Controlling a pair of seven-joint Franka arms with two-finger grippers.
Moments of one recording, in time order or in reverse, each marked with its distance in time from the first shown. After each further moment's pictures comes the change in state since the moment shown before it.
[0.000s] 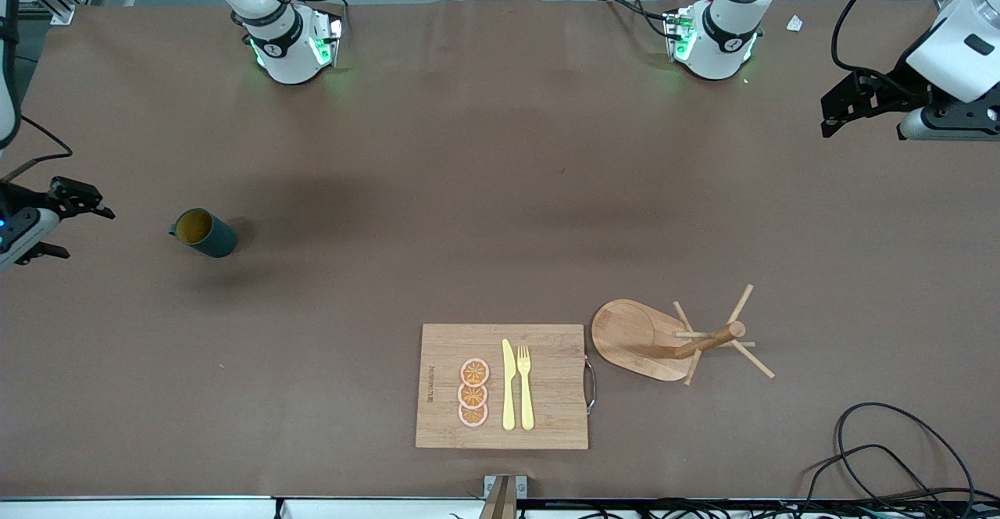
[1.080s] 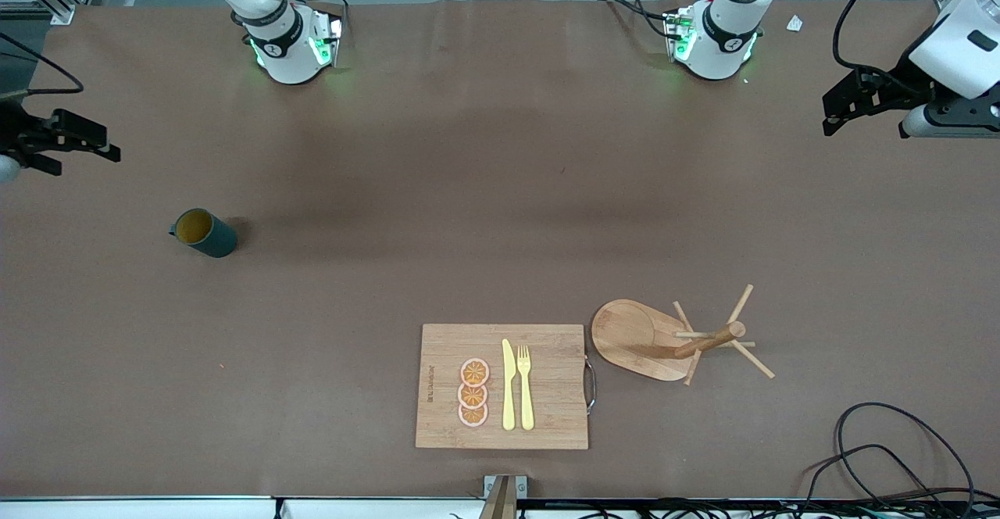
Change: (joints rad) left arm 0.003 -0.004 0.001 0.001 0.000 -0.001 0.000; right arm 0.049 -0.228 0.103 0.010 0.000 -0.252 0.768
